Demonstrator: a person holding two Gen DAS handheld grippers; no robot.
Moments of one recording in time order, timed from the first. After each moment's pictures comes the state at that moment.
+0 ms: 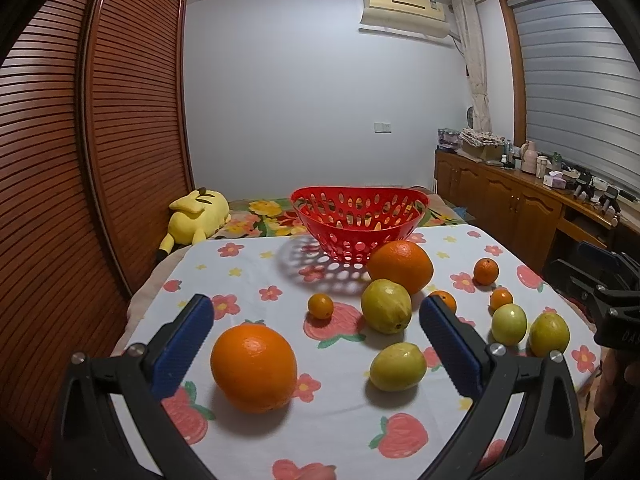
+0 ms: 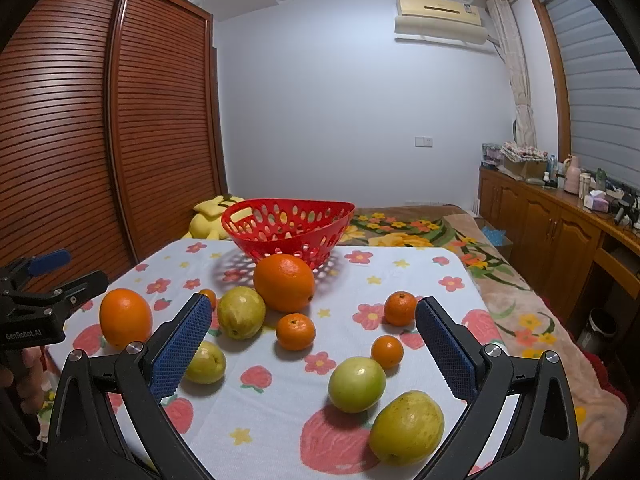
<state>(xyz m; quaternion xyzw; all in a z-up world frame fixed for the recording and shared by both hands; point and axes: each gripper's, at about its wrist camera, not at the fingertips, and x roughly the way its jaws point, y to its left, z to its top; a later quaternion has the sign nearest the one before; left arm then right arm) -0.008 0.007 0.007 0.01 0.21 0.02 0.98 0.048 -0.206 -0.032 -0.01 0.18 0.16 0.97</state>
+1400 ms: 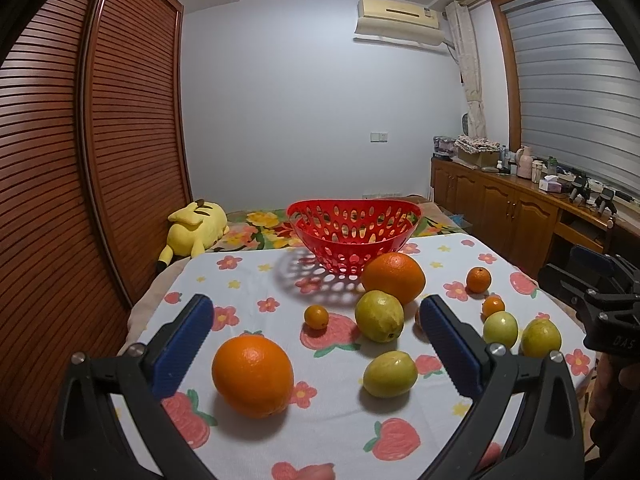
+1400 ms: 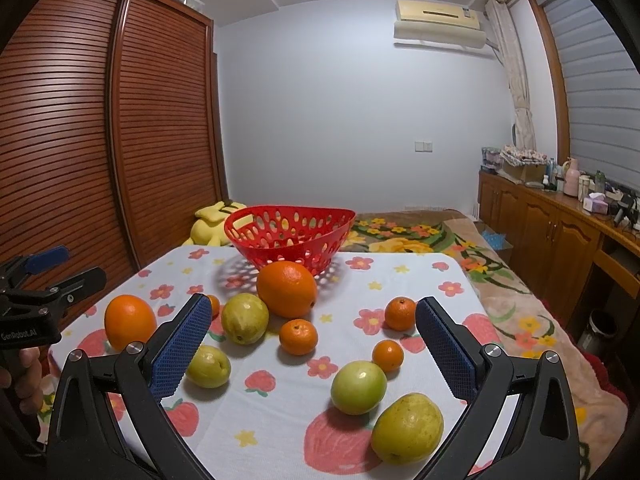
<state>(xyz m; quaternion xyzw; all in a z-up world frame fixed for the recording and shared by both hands) -0.018 0.002 0.018 0.01 0.19 0.01 0.98 0.045 -0.200 -0.024 -0.01 0.17 0.16 0.97</state>
